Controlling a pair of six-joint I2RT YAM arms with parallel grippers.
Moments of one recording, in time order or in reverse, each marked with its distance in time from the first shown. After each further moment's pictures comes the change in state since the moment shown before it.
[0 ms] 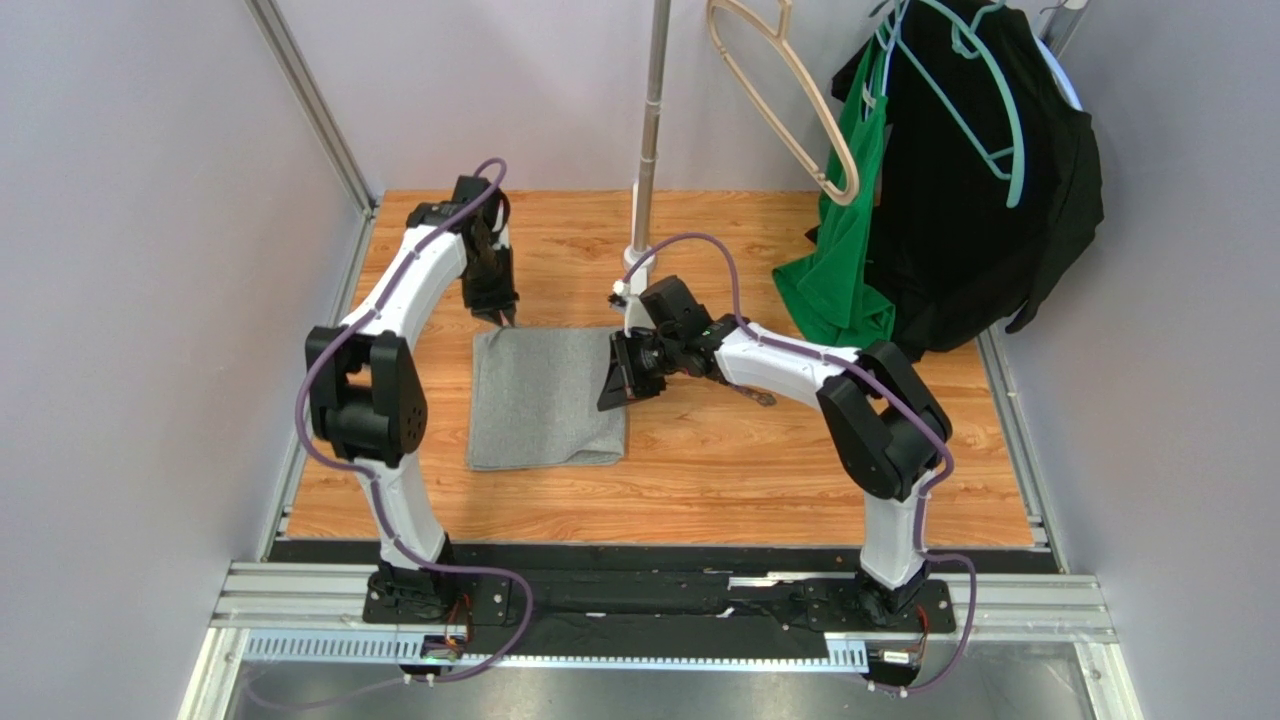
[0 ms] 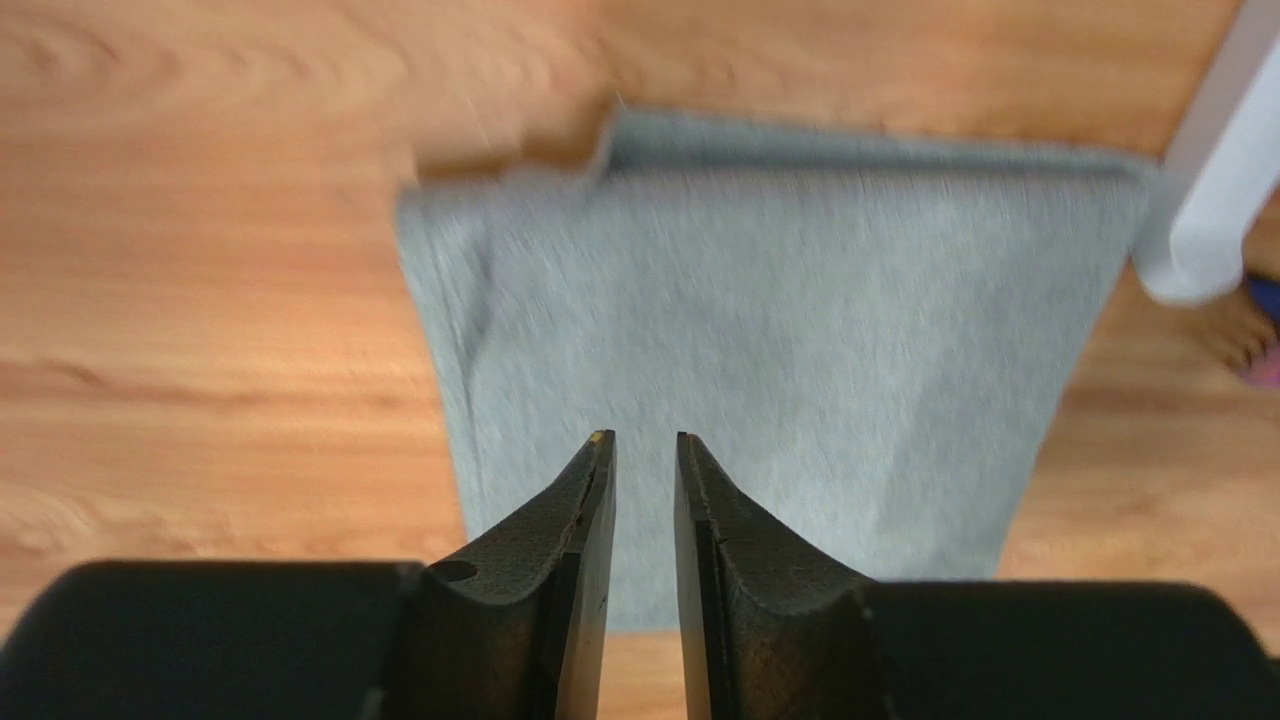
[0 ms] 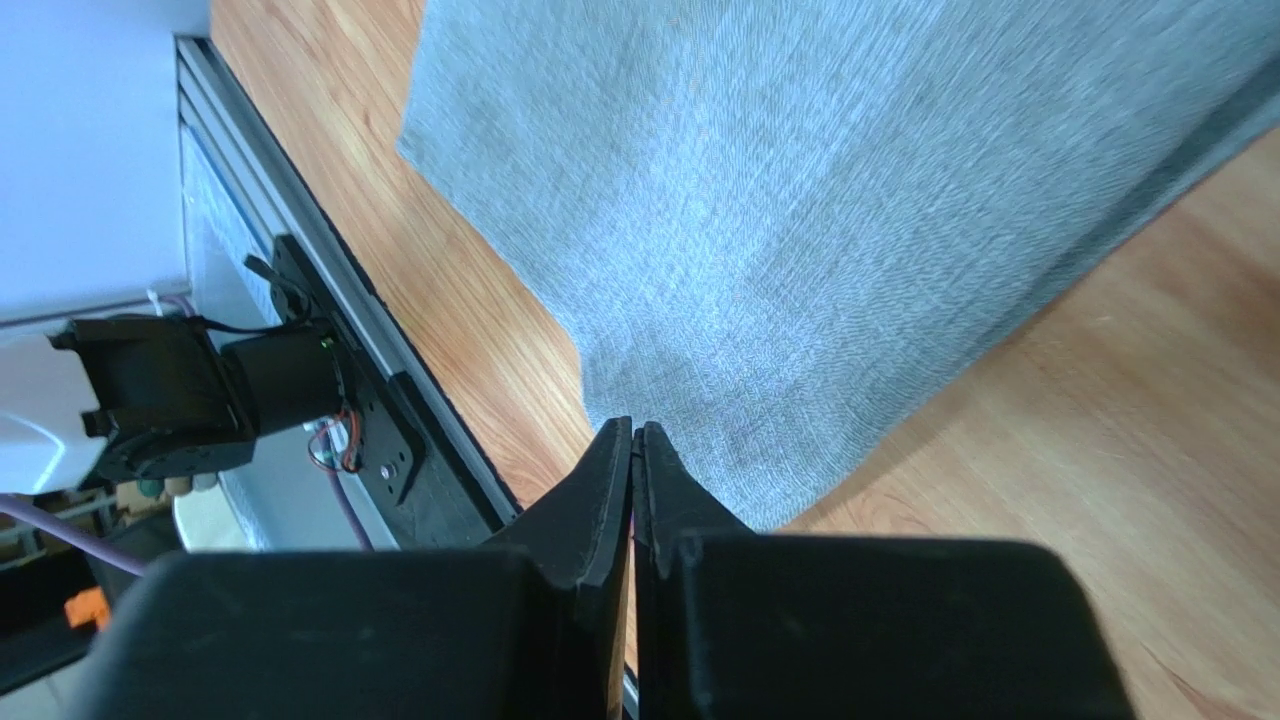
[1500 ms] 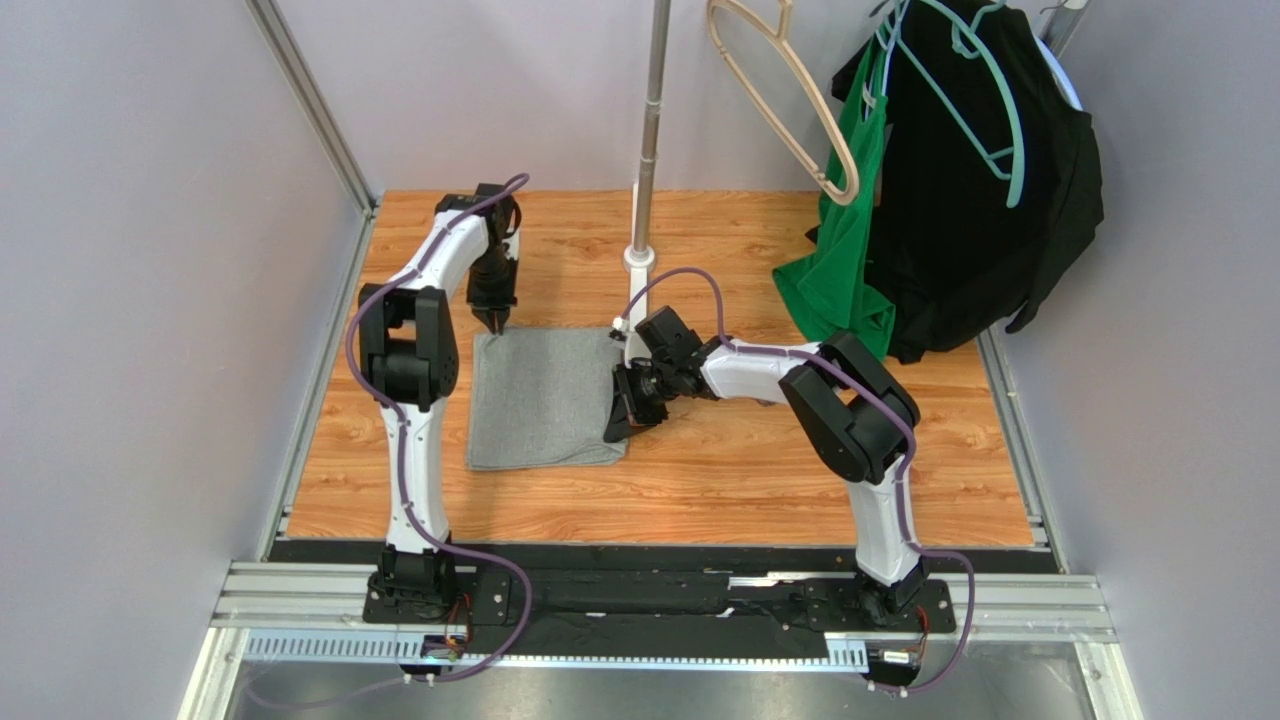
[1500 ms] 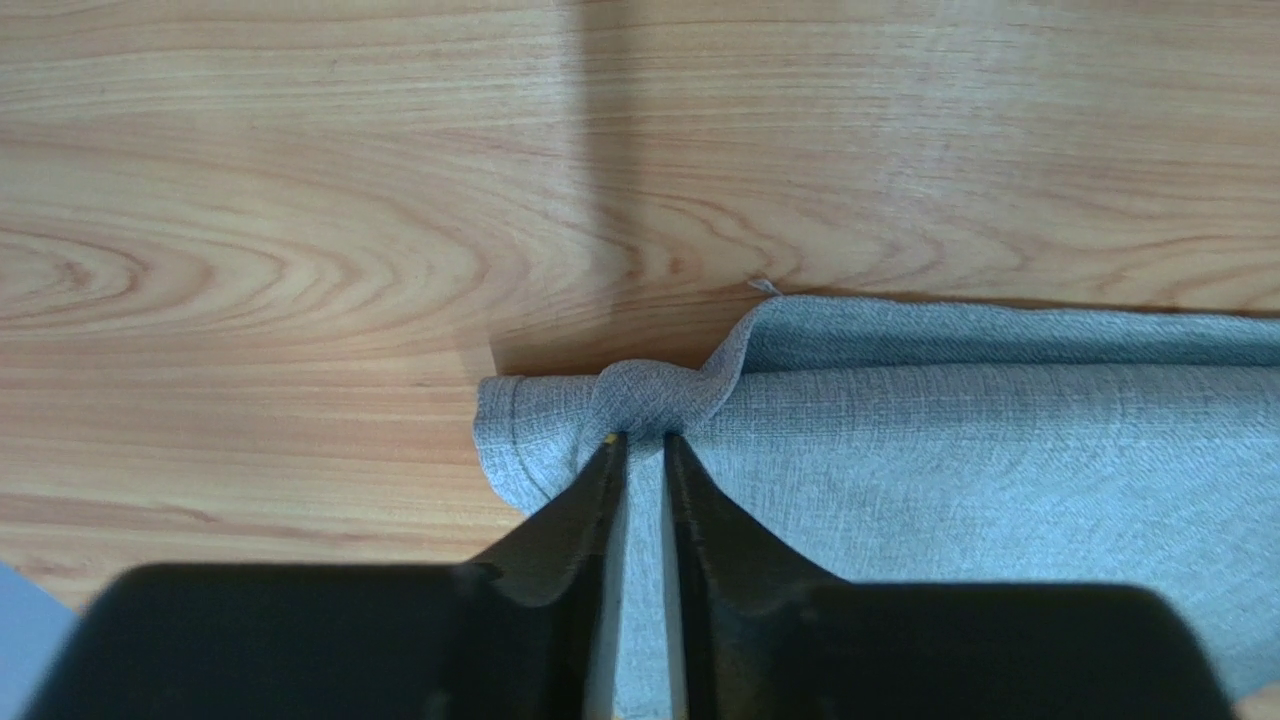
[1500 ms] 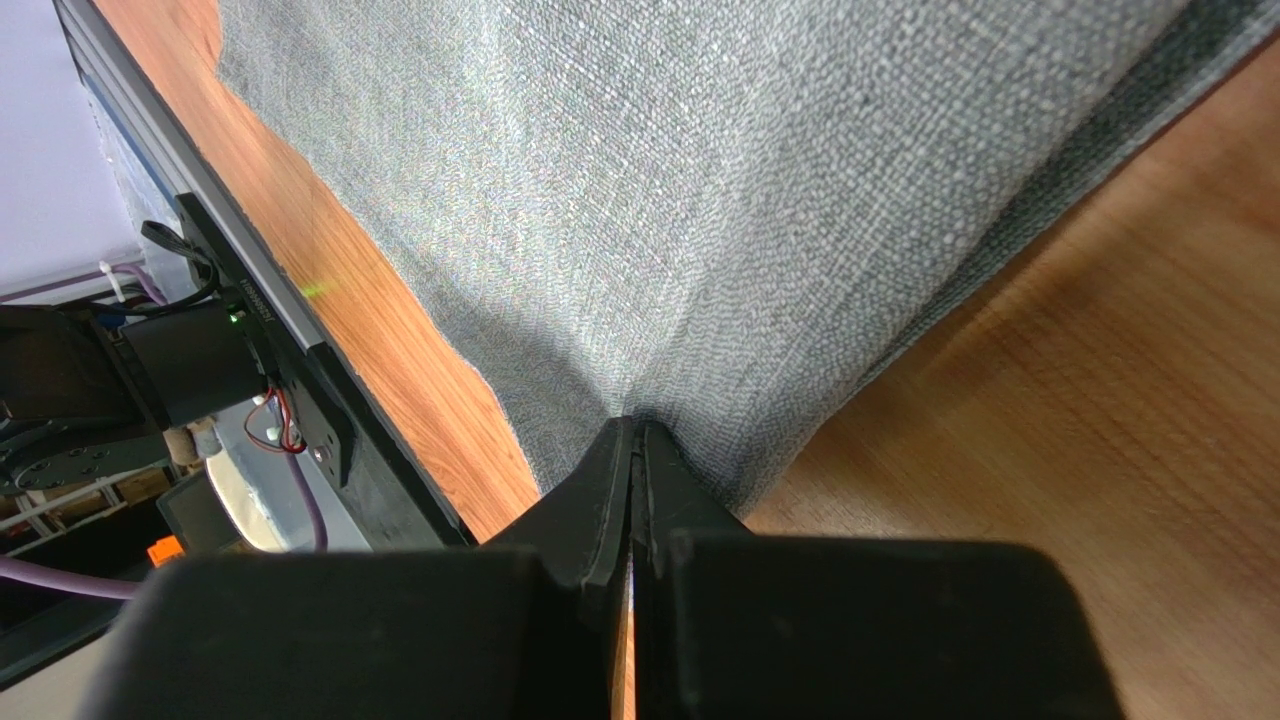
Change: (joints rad) left arm 0.038 0.426 0.352 -0.143 -0.093 0.184; right arm 0.014 0.137 -0.062 0.055 -0.048 0.023
